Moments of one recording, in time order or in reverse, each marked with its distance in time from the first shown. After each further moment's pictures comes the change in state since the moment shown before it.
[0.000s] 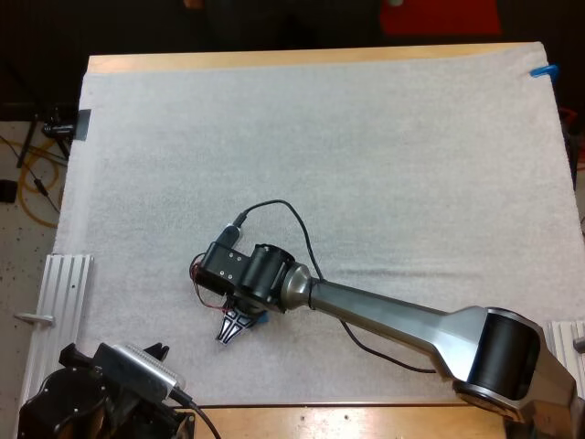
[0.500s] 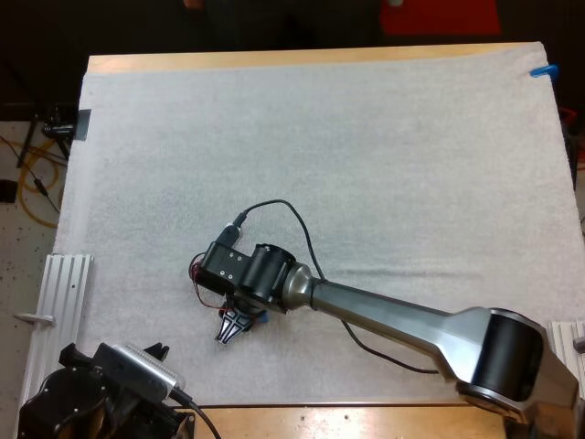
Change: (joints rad) left arm 0.000 0.000 0.000 0.000 0.000 0.000; right arm 0.000 -0.015 0.000 0.000 -0.003 0.003
